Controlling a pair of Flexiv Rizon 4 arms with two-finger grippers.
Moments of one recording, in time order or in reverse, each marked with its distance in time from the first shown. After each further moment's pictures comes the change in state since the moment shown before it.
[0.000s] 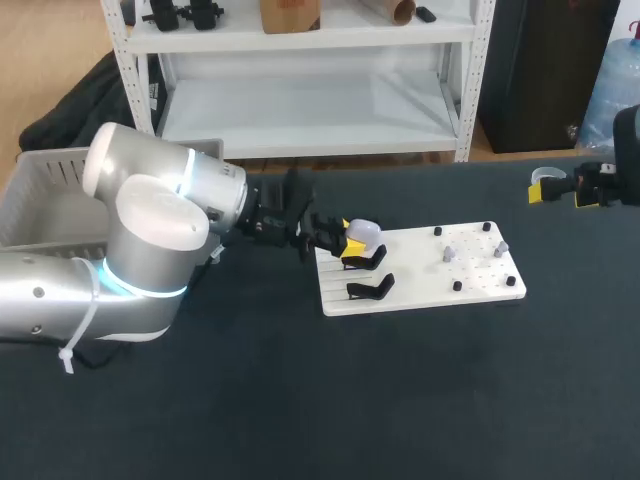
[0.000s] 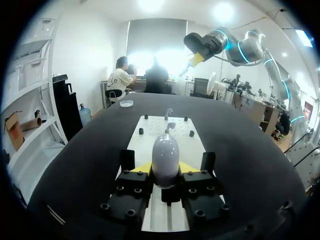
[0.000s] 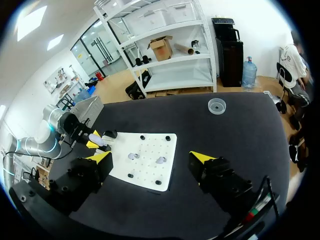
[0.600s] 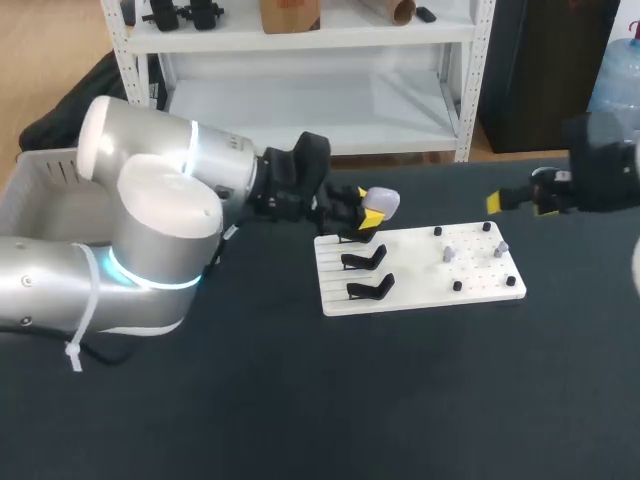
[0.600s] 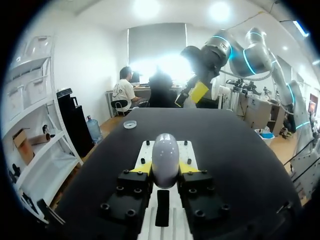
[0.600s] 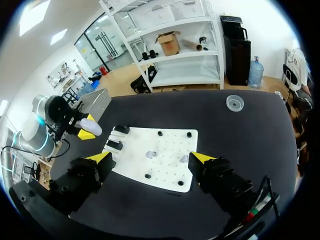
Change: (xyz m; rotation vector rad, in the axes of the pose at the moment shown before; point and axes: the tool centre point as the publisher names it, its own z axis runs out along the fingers) left arm -0.070 -0.016 -0.010 -0.096 -0.020 0.044; right arm 0.014 0.050 0.031 -0.028 0.055 -0.036
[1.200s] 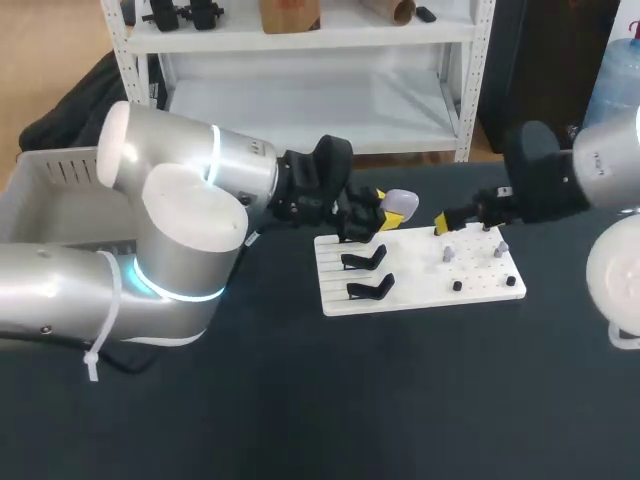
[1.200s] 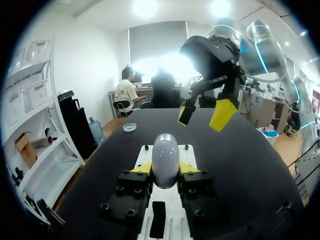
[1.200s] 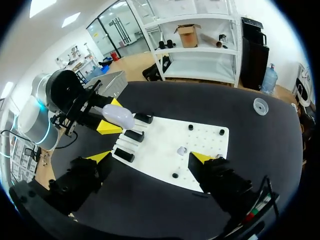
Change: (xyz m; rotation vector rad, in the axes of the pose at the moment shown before) left arm -0.010 -0.010 0.021 -0.023 0.003 0.022; right arm 0.017 0.060 0.032 -0.055 0.087 -0.114
